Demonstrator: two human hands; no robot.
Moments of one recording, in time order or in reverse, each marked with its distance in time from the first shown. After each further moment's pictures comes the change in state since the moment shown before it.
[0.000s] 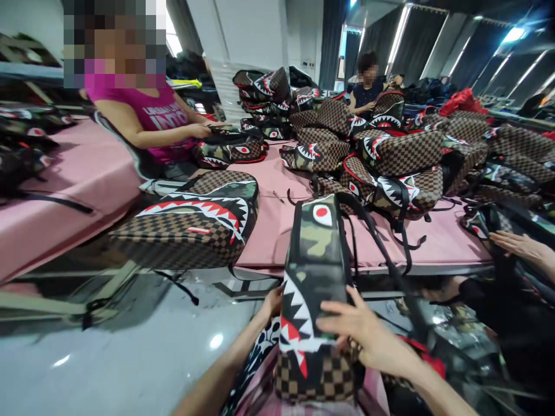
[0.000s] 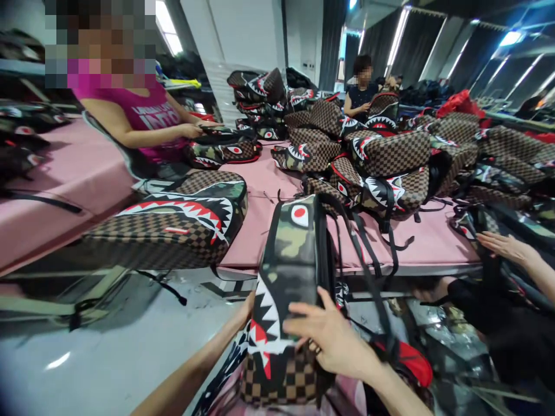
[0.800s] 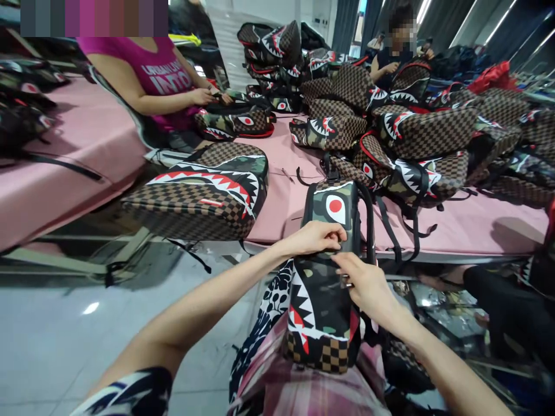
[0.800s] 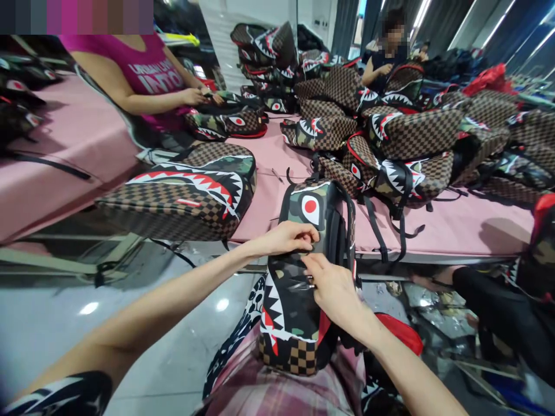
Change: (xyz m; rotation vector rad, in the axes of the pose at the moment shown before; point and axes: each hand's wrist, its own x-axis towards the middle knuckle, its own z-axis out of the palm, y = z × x) left_hand 0.031 0.137 0.025 0.672 -0.781 0.715; right_hand 0.053 0.008 0.008 -0.256 0.241 0.253
